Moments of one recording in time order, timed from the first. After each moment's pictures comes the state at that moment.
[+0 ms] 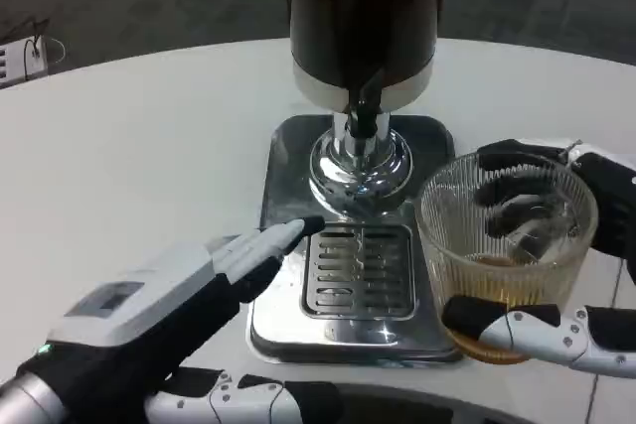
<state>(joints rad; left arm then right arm) 0.05 0.69 0.15 -0.64 0.25 -0.06 -0.50 0.14 -0.23 -0.10 -0.87 -0.12 0.09 0.16</state>
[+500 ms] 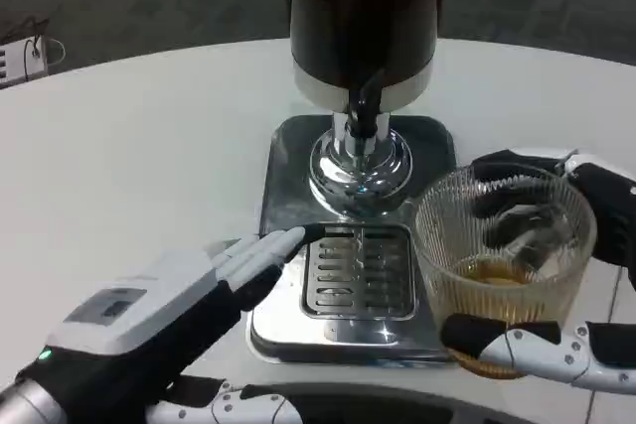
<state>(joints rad) 0.07 0.69 0.15 -0.66 0.29 -0.06 -0.50 0.18 -0.24 -0.11 -0.90 -0.12 0.07 0.17</state>
